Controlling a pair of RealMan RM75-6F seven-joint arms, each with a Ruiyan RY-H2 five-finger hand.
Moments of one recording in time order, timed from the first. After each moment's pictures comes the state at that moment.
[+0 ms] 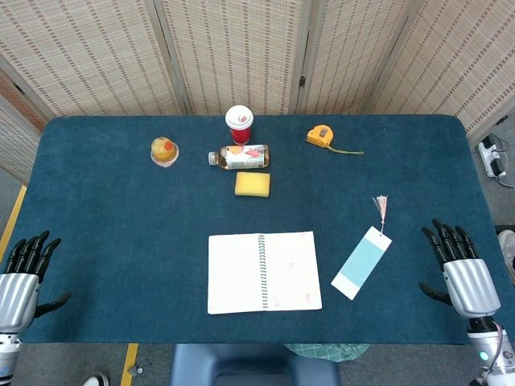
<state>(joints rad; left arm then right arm) -0.09 -1.18 -0.04 -1.51 1.58 1.57 0.05 0.10 -1.16 0.04 -1.54 -1.58 1.49 -0.06</state>
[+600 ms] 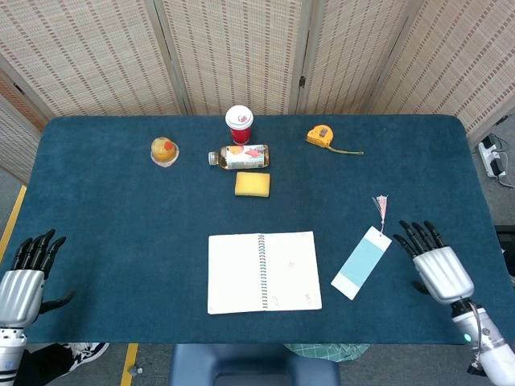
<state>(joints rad) -0.12 -1.18 -0.05 -1.52 1.55 1.50 0.03 0.25 -1.09 0.02 -1.54 -1.61 1.22 -0.27</state>
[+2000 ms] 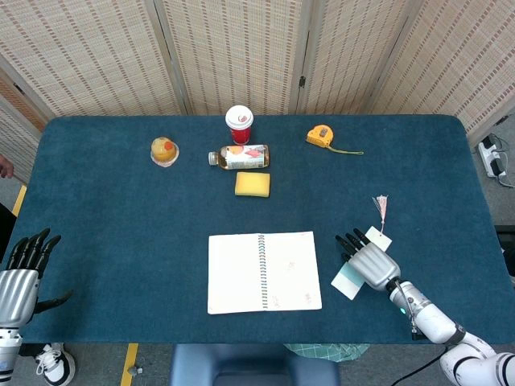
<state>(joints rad) -0.11 -1.17 -0.04 -1.52 1.54 1.52 -0.03 0.53 -1.28 -0.03 -1.46 -1.50 0.85 -0.49</state>
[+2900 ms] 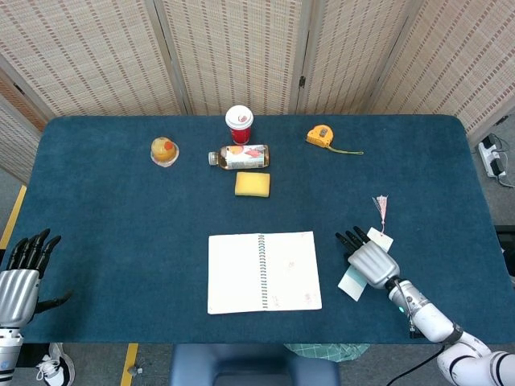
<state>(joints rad) -0.11 -1.17 -0.05 -1.52 1.53 1.51 -0.01 0.54 -1.32 -0.05 -1.41 -1.50 0.90 -0.48</state>
